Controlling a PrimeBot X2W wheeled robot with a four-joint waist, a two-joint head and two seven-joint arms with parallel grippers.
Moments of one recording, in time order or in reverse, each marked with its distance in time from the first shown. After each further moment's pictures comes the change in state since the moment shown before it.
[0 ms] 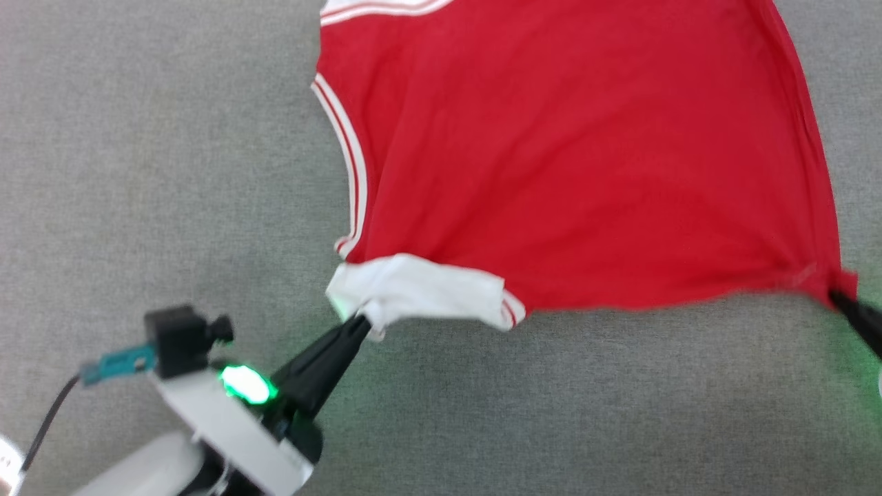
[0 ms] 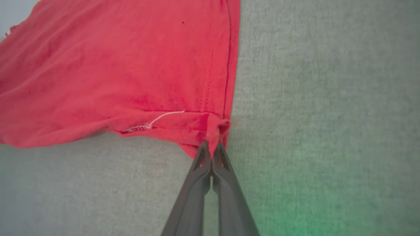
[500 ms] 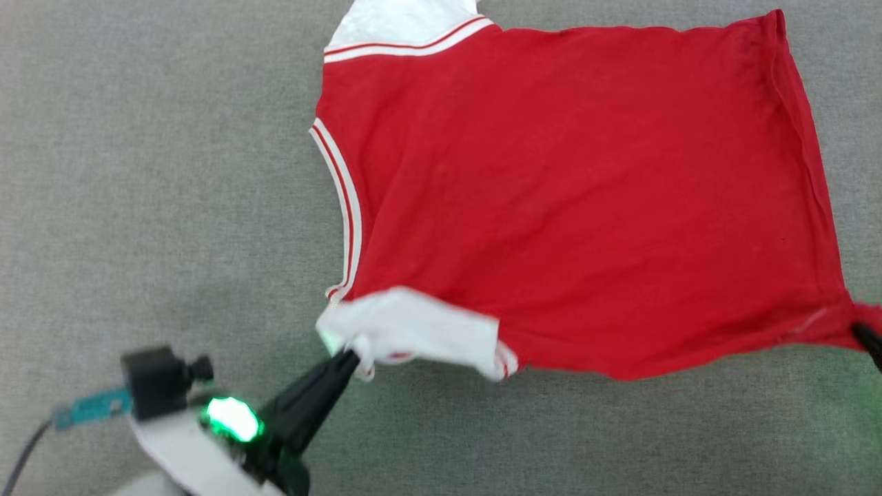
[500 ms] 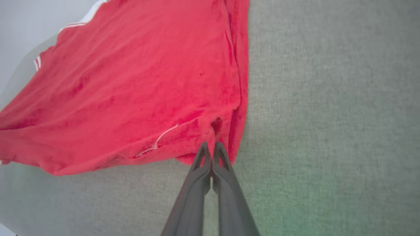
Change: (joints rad) left arm 0.194 0.049 0.110 -0.136 0.046 0.000 0.000; right arm 0.384 0.139 -0.442 -0.345 -0.145 0.000 0.140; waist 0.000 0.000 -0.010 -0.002
